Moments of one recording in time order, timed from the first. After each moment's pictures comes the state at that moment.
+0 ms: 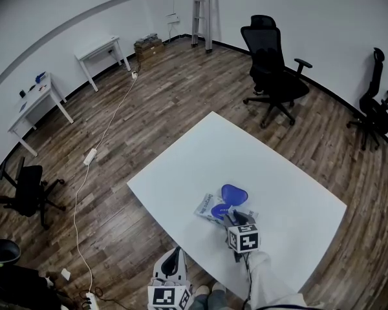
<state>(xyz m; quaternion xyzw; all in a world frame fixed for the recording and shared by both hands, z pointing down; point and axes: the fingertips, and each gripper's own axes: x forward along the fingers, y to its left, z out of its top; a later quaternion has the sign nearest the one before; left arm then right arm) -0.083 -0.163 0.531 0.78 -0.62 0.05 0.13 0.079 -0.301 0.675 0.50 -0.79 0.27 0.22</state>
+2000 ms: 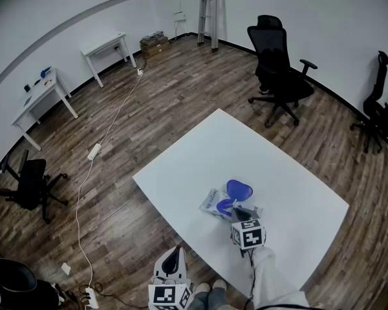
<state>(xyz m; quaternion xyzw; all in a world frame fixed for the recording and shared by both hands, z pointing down) -0.097 -0.146 0.533 0.76 -0.63 0.04 0.13 0.076 -0.299 0.666 0.48 -0.81 0.23 0.25</state>
